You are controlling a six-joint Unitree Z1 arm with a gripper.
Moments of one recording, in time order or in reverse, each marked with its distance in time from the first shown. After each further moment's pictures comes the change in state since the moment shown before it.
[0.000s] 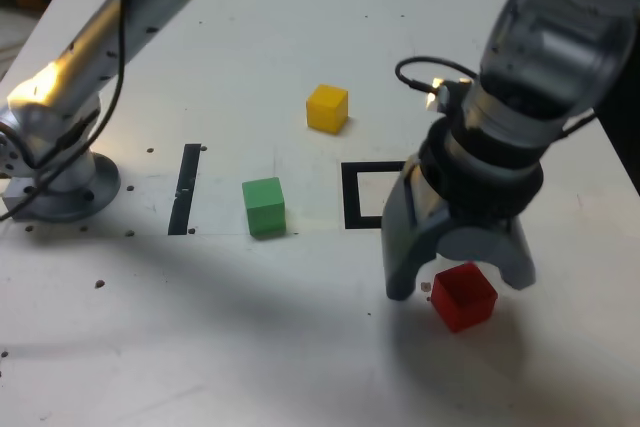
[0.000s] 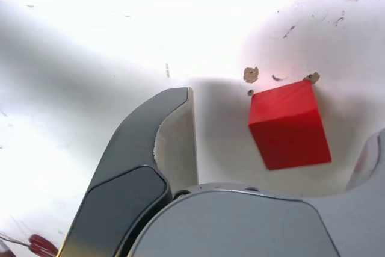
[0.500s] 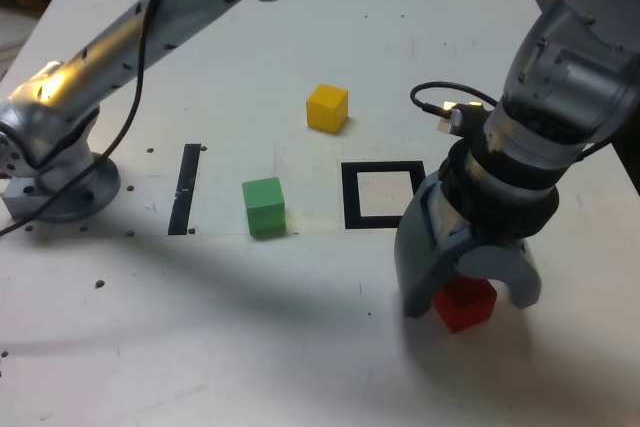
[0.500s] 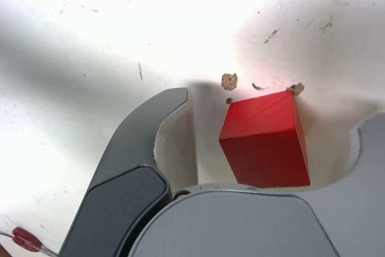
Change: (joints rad) arm 0.022 0.066 -0.060 0.007 -0.029 -0.003
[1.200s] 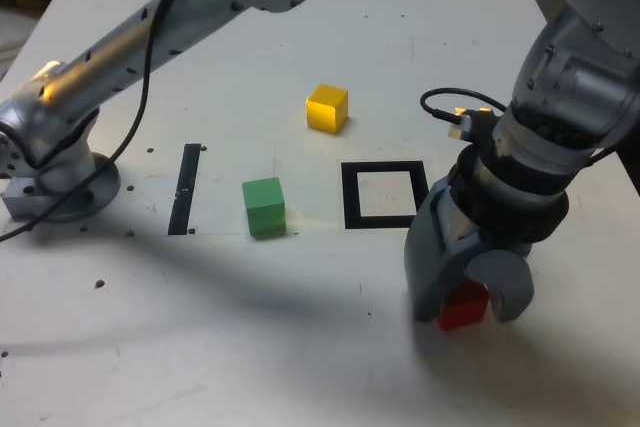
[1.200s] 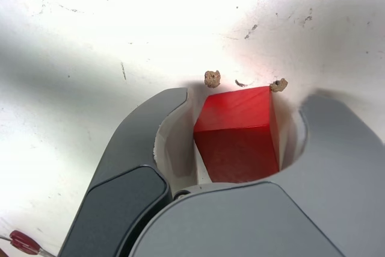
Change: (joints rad) arm 0.001 0.022 -0.039 0.000 0.001 0.023
